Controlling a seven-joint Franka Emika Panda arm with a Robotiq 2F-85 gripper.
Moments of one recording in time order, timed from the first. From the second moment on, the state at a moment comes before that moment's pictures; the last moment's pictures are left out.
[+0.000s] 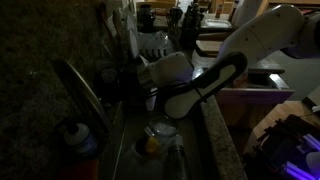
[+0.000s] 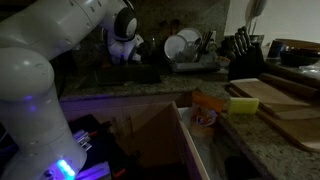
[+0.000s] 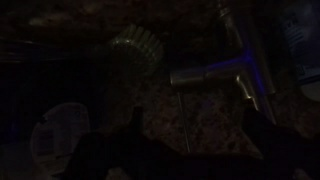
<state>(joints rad) 0.18 1.02 0.63 -1.52 -0.26 3.41 -0.21</state>
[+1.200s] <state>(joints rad) 0.16 1.20 0.74 -1.31 -0.38 3.35 -0.19</state>
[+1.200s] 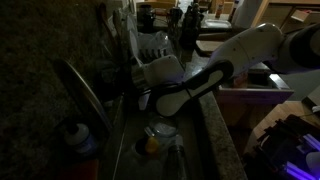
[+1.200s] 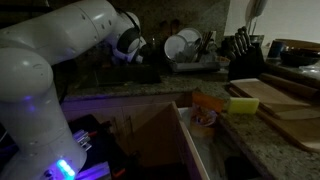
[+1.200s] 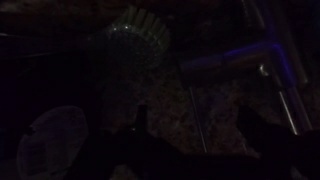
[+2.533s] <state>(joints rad) 0.30 1.18 0.55 -1.16 -0.22 3.28 -0.09</state>
